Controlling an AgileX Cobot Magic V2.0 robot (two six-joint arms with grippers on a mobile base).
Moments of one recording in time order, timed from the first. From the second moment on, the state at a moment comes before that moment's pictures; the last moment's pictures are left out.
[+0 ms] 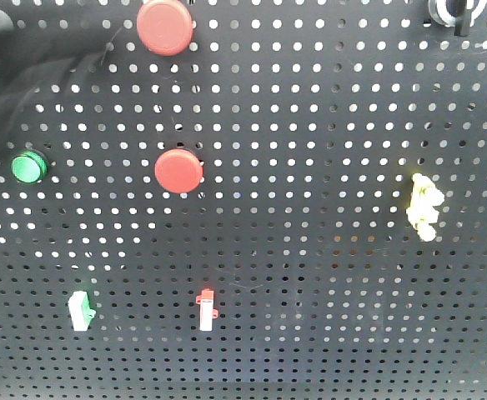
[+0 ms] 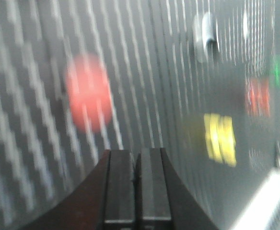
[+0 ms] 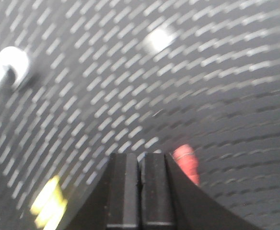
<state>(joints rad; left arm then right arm) -0.52 0.95 -1.17 -0.83 0.40 0.91 -0.05 0.55 -0.97 0.27 0.43 -0.08</state>
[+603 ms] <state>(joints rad) -0.52 0.76 -0.79 -0.84 0.23 0.83 -0.04 0.96 -1.29 1.13 0.66 -0.82</state>
